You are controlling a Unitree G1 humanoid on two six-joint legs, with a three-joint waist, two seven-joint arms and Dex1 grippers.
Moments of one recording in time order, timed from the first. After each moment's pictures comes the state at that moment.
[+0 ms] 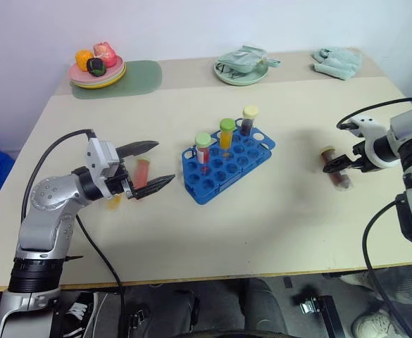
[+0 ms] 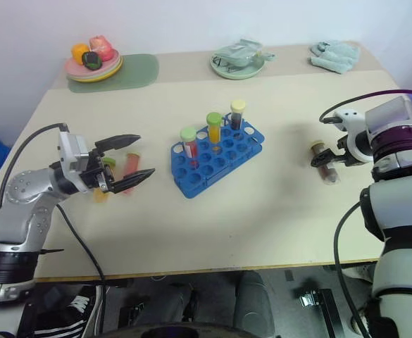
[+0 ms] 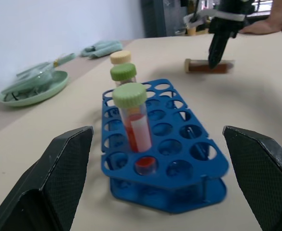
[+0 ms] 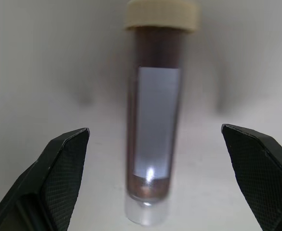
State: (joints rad) left arm -0.27 0.62 0.13 -0.13 -0.49 0.12 -1.06; right arm -1.25 -0.82 0.43 1.11 -0.07 1.08 1.09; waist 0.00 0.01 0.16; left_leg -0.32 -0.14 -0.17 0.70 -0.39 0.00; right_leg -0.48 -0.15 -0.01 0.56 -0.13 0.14
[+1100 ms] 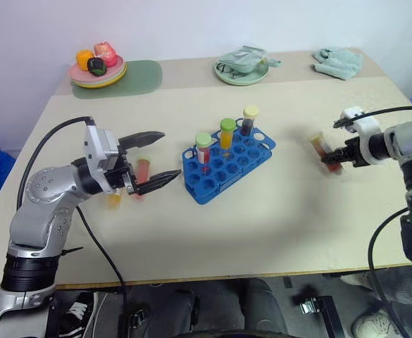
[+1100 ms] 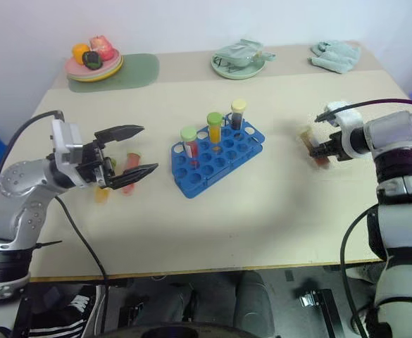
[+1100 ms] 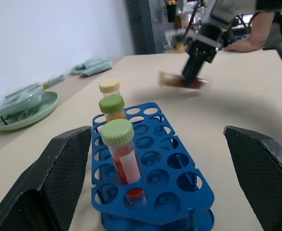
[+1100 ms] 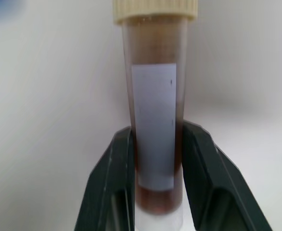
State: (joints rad) left arm -0.31 0.65 0.14 -0.25 -0.58 0.24 -1.02; right arm -0.86 -0.80 -0.09 0.49 0.08 0.87 0.99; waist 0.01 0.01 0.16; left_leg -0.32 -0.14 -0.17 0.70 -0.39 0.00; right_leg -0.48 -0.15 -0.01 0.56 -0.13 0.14
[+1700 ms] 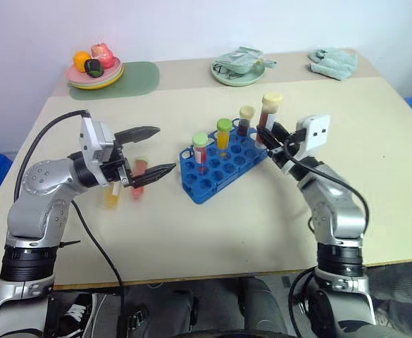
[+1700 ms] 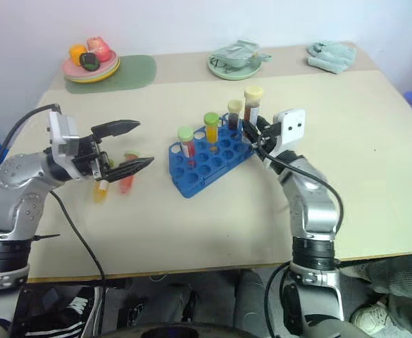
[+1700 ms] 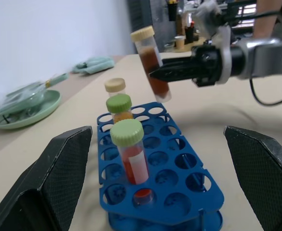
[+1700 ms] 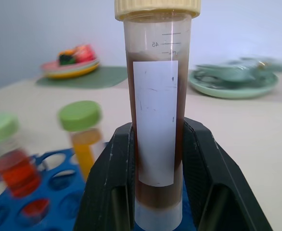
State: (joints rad) left arm -0.36 0.66 0.14 -0.16 -0.58 0.22 -1.07; right arm -0.44 -0.18 -0.19 -0.04 0.21 0.28 0.47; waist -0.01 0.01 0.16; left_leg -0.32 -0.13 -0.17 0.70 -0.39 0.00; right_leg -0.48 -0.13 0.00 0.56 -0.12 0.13
